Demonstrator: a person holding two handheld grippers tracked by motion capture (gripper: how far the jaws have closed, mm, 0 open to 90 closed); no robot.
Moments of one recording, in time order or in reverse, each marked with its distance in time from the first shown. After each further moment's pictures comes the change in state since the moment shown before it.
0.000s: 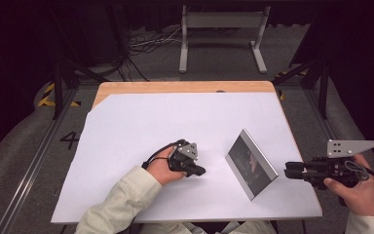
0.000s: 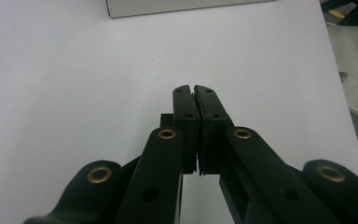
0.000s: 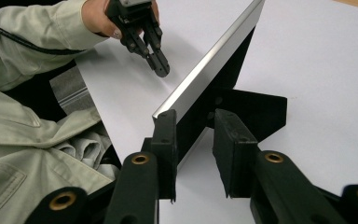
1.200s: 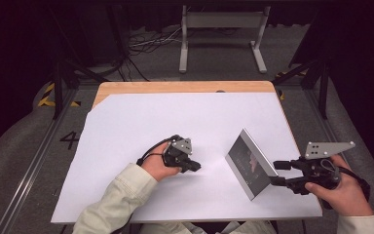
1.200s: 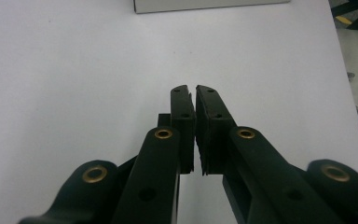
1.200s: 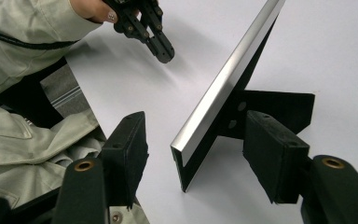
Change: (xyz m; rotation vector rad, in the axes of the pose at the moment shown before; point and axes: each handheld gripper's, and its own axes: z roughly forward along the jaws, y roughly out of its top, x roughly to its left) left arm 0.010 -0.007 -0.014 -0.011 0.020 -0.040; right arm 0.015 0.006 0.037 0.046 -0.023 0.052
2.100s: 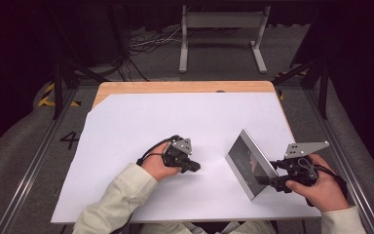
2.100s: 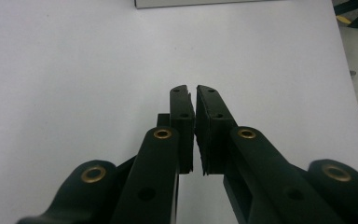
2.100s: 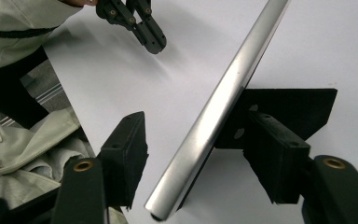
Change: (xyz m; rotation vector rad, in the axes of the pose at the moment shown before) left arm 0.002 -0.001 0.002 0.013 -0.005 0.003; right arm -0.003 0.000 0.038 0.055 -0.022 0.010
